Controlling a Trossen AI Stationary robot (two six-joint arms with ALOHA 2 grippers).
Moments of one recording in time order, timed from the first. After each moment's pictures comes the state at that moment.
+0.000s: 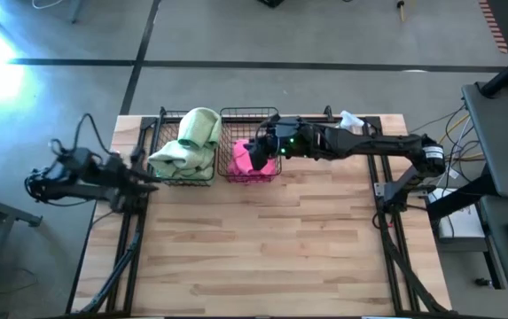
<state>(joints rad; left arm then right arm) -0.10 0.10 0.63 -0.52 0.07 -0.14 -0.15 1.64 1.50 -0.29 0.15 0.58</state>
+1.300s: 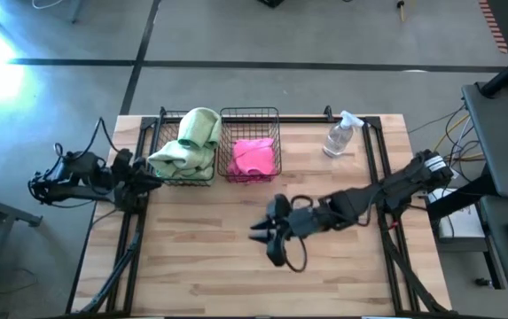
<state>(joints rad) -0.10 0.03 0.58 -0.66 -0.03 -0.70 0.38 1.65 1.44 -0.23 0.26 0.62</state>
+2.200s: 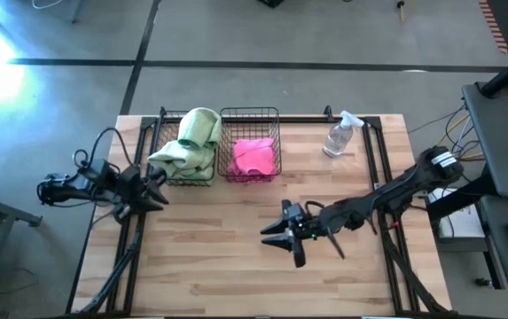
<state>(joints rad) -0.10 0.00 0.28 -0.07 0.35 -0.43 0.40 1.54 0.85 0.64 0.20 0.48</state>
